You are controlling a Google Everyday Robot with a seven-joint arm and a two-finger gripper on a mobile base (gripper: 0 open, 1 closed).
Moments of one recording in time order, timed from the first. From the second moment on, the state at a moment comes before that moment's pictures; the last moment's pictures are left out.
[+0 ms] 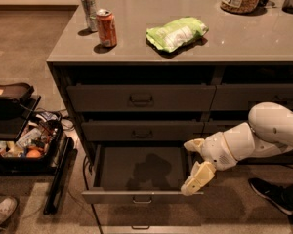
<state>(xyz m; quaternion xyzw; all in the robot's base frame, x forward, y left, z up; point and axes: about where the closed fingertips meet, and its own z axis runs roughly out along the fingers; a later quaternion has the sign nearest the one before) 0.439 -0.115 0.665 -0.51 0.75 0.36 0.23</state>
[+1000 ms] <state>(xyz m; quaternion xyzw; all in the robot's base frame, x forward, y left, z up) 0.427 -0.093 0.628 -0.49 0.75 0.34 0.30</state>
